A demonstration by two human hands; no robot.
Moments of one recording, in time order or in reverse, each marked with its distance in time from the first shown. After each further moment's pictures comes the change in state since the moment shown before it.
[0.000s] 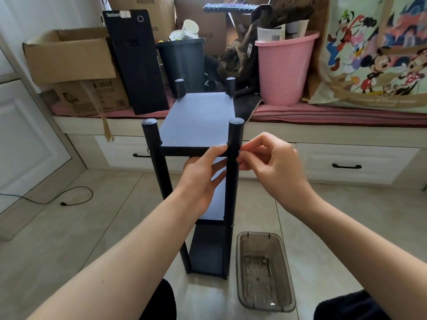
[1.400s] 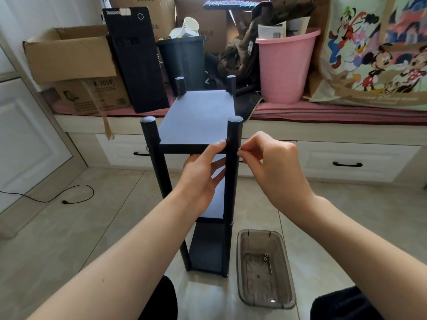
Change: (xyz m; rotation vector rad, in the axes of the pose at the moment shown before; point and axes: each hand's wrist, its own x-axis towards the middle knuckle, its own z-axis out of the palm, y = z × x) left_hand -0.003 0.001 0.002 0.004 0.023 0.001; right_hand -0.002 -0.001 0.003 -0.435 0.074 -0.287
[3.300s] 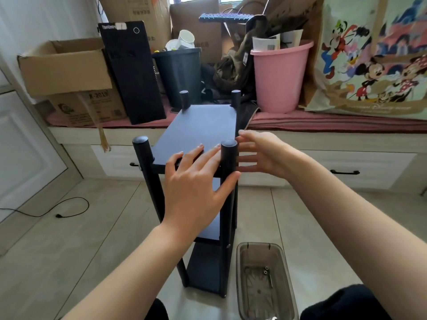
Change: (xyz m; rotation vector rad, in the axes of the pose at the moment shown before) left_hand -0.008 0.007 -0.007 1.475 0.242 0.924; right_hand 0.088 0.067 0.022 0.809 -0.455 0.897
